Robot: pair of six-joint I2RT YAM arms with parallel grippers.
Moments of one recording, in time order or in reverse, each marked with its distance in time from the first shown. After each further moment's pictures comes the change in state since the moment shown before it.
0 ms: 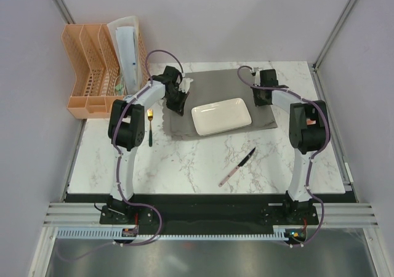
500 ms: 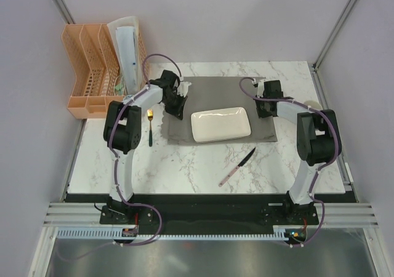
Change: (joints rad) left arm 0.003 -0.063 -0.124 0.055 0.039 0.001; right arm -0.004 -0.193 -0.287 0.069 -0.048 -0.041
